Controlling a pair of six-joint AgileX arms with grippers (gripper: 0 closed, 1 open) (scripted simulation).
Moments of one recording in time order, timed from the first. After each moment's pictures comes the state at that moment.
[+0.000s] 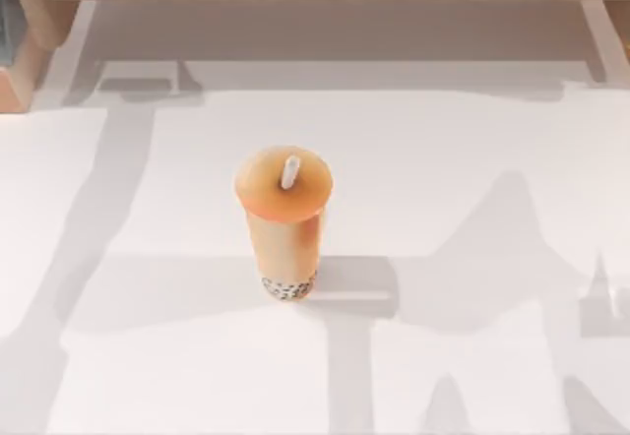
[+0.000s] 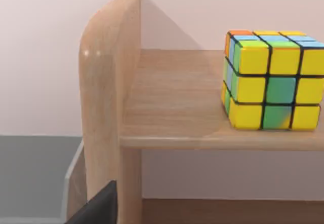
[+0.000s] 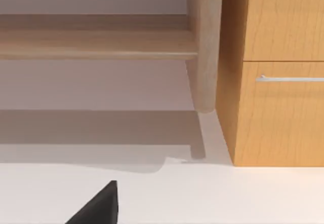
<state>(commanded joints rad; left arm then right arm) -0.21 1.27 1.15 0.16 -0.18 0.01 0.00 0.00 0.00 0.00 0.00 0.00</state>
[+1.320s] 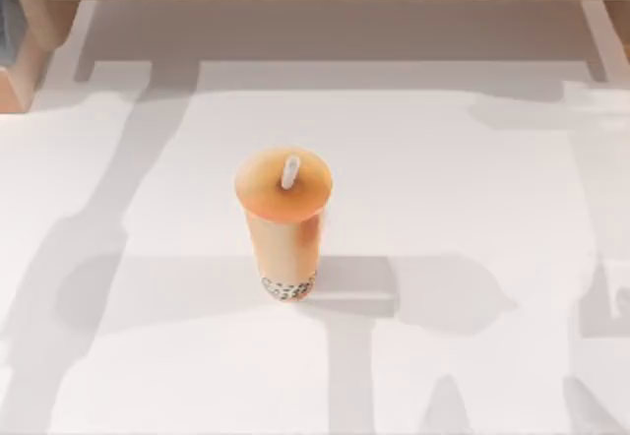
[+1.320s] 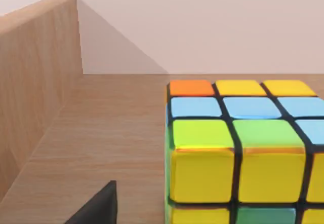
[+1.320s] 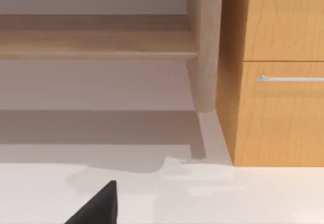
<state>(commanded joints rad) -0.26 1.80 1.67 0.14 -0.22 0.02 0.00 0.00 0.00 0.00 0.00 0.00</state>
